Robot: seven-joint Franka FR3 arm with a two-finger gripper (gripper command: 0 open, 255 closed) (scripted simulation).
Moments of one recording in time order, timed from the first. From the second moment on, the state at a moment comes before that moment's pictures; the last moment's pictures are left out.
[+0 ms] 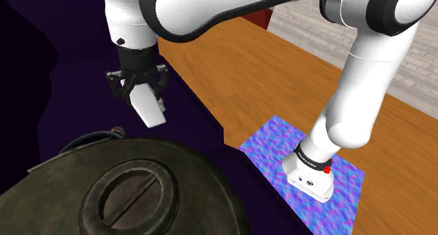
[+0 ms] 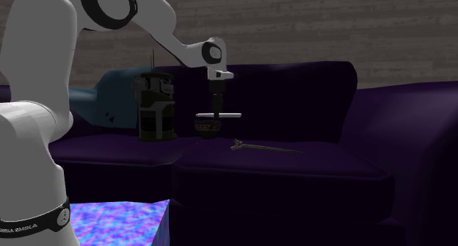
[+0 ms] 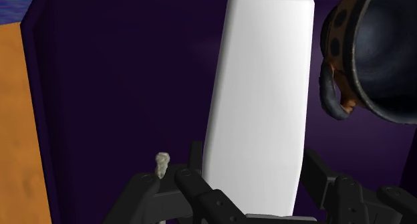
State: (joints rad) arm 0.22 0.25 0.63 -1.71 -0.17 1.92 1.12
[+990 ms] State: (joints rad) arm 0.43 0.45 0.66 -1.37 -0.29 1.73 1.31
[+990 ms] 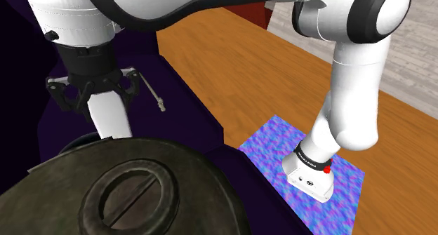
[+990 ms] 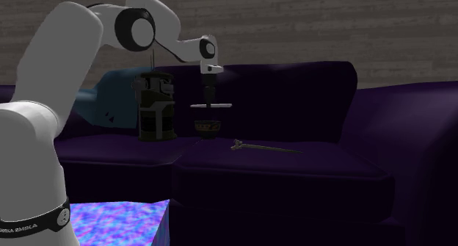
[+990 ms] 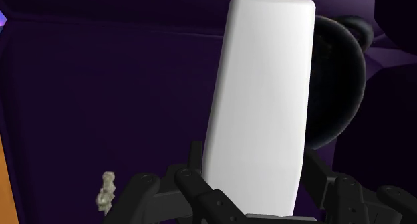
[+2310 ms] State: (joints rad) arm 0.54 0.59 0.64 -1.35 -0.36 1.82 1.41
